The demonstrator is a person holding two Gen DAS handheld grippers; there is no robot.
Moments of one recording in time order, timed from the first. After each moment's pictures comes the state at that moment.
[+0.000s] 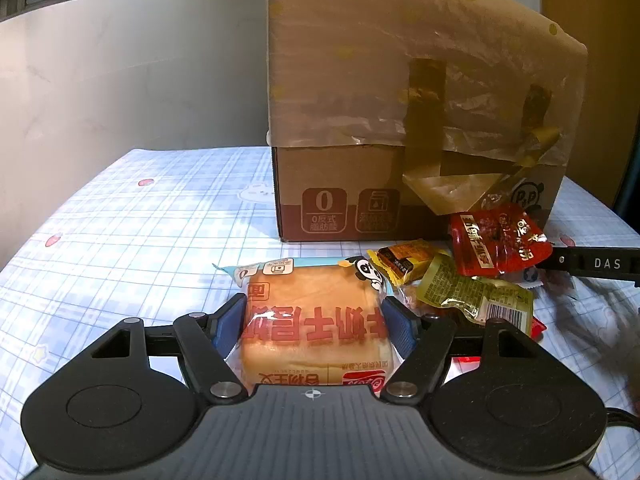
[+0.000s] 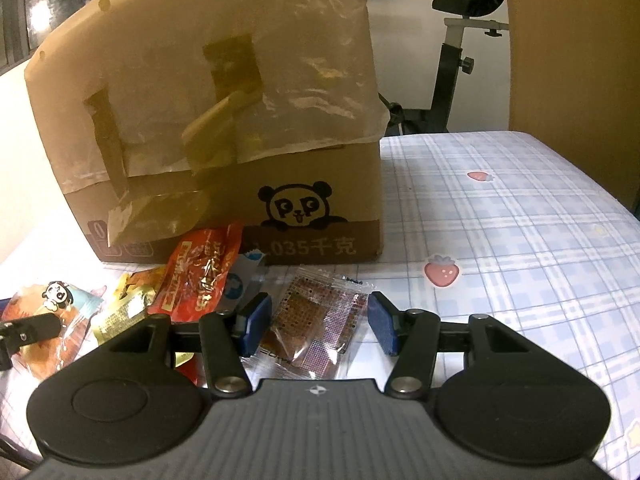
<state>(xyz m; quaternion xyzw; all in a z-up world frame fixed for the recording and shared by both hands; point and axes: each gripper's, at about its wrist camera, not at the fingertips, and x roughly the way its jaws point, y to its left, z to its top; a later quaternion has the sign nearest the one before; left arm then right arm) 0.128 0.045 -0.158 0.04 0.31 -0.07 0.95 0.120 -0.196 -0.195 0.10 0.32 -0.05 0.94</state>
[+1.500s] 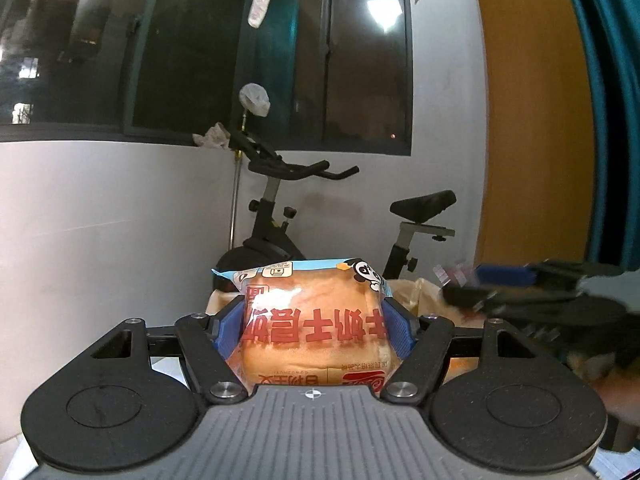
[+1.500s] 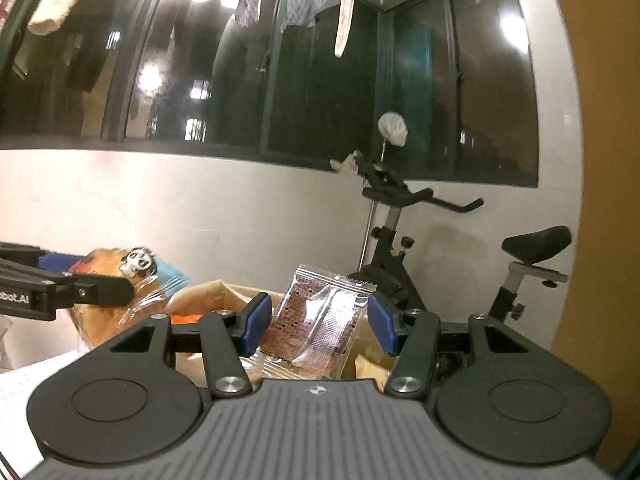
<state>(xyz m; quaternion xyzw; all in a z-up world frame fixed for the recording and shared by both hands) 0.215 -0.003 0.038 0.02 0.11 -0.17 0.98 0.185 -0.183 0.010 -0.04 0.11 0.05 0.99</state>
